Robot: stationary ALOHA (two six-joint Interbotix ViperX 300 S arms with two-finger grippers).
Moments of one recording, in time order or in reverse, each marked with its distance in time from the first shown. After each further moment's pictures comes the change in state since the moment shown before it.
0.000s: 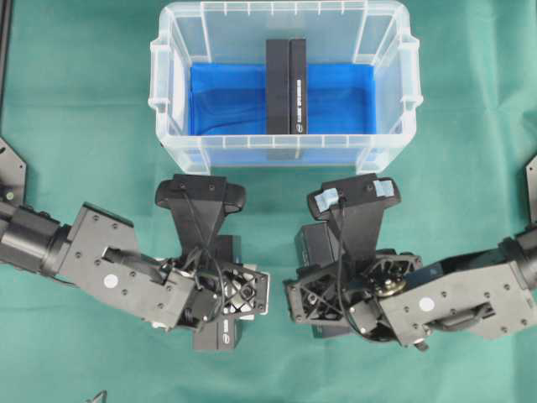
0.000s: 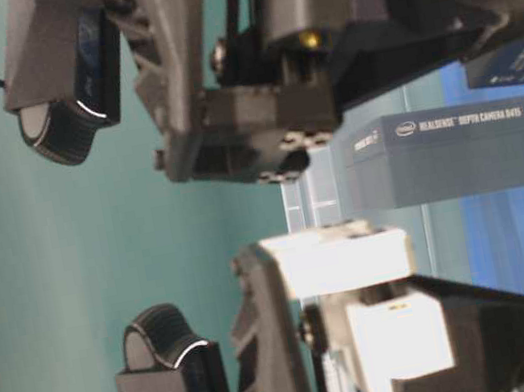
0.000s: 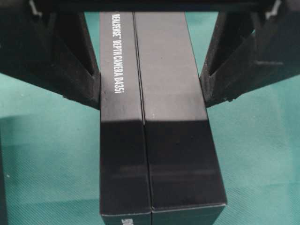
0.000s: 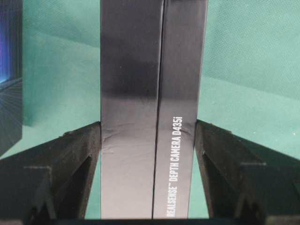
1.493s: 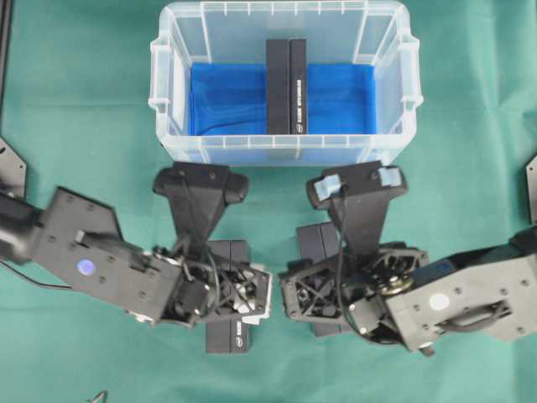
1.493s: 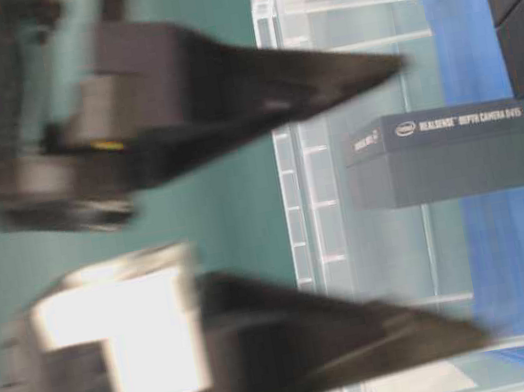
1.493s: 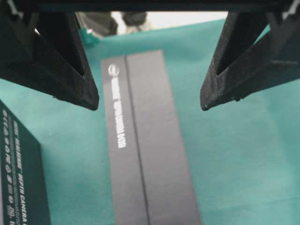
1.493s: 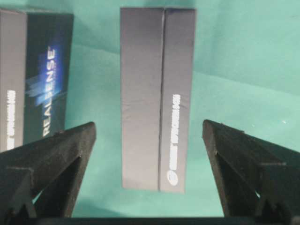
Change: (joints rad) left arm 0.017 -0.077 -0.084 -0.017 0.123 0.083; right arm -0.006 -0.035 -0.143 -0.006 0.192 -0.028
